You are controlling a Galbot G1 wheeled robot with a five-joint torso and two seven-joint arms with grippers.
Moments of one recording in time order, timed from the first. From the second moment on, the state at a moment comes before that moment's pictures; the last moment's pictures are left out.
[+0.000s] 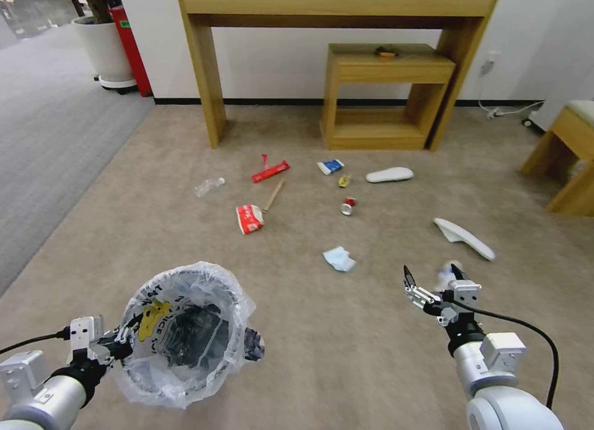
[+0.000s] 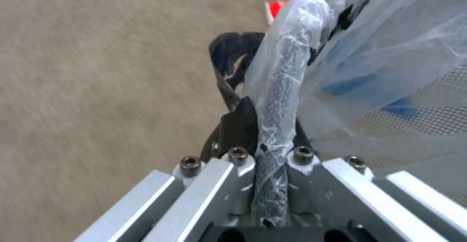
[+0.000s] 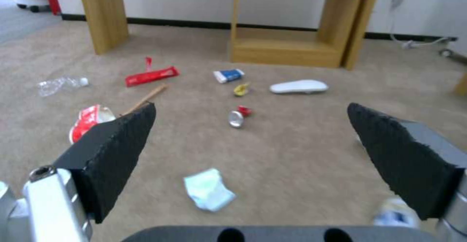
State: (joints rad) left arm 1.85 -1.22 -1.03 -2.33 -0.75 0.60 0.02; right arm -1.63 1.45 0.68 2.25 0.13 -0.22 -0.06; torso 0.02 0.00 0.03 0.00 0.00
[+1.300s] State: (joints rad) left arm 1.83 -1.21 -1.00 -2.27 -0.72 0.57 0.04; right arm -1.42 1.36 0.69 1.64 0.26 -0.37 -0.11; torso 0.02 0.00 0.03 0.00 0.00
